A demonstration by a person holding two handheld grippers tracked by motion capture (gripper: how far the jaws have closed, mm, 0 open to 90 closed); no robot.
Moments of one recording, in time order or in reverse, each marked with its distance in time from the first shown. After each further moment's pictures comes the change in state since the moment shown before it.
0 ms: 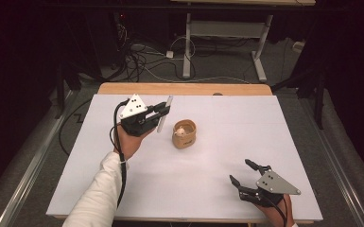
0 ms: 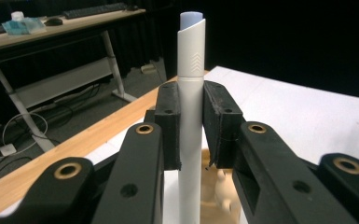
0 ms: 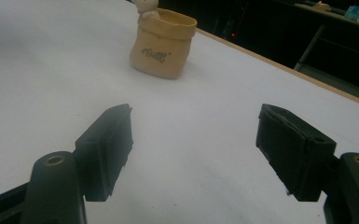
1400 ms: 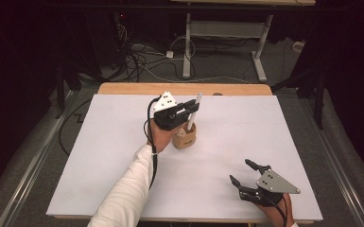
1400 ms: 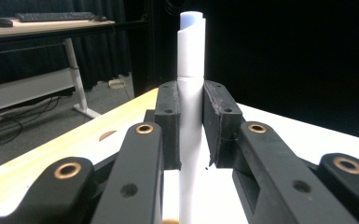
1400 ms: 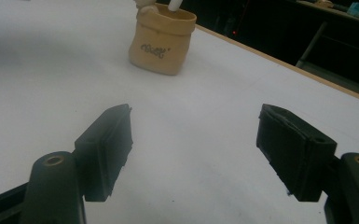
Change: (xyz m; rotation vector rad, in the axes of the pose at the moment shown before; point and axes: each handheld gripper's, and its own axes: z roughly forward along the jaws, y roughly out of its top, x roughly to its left) left arm -0.014 -0.007 0.086 -0.074 -0.124 -0.079; right arm -0.002 -0.003 0.002 0.008 0.006 0.004
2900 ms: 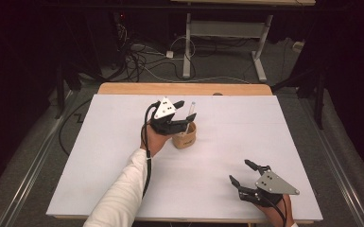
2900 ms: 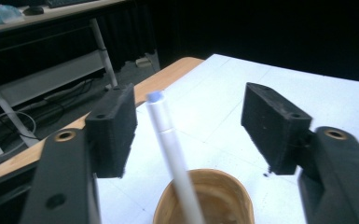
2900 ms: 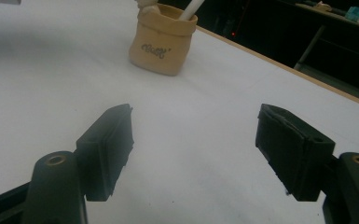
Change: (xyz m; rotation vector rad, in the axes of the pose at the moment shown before) left arm -0.002 -0.012 -0.007 0.117 0.132 0.108; right arm 0.002 0.000 0.000 0.000 -0.004 -0.020
